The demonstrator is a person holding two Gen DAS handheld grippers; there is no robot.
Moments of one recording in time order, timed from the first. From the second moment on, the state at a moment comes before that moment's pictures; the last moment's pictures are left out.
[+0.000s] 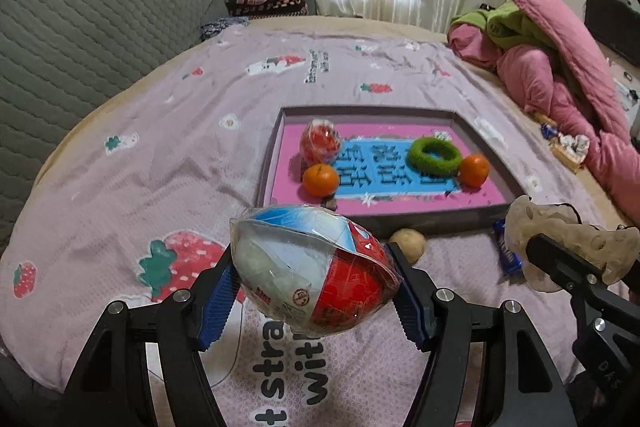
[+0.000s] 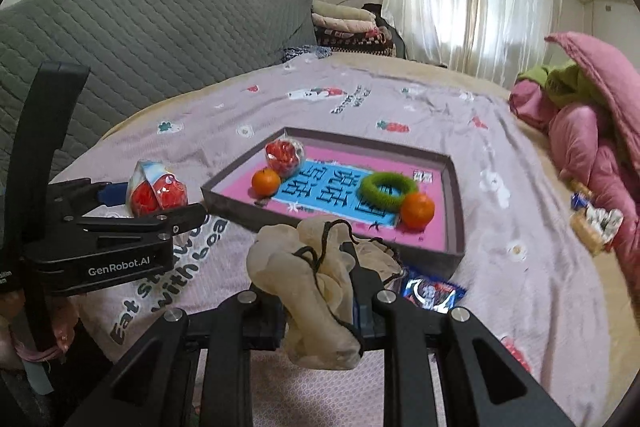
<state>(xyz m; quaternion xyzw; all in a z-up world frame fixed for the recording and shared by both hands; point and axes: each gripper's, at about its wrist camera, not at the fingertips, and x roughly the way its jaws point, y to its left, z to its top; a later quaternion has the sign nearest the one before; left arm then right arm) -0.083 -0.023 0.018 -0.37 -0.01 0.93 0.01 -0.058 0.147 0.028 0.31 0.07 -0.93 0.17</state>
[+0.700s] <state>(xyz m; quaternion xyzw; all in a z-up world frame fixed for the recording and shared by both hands) -0.082 -0.030 0.099 -0.30 -0.03 0.95 0.03 -0.070 0.138 0.099 0.26 0.06 -0.95 0.15</state>
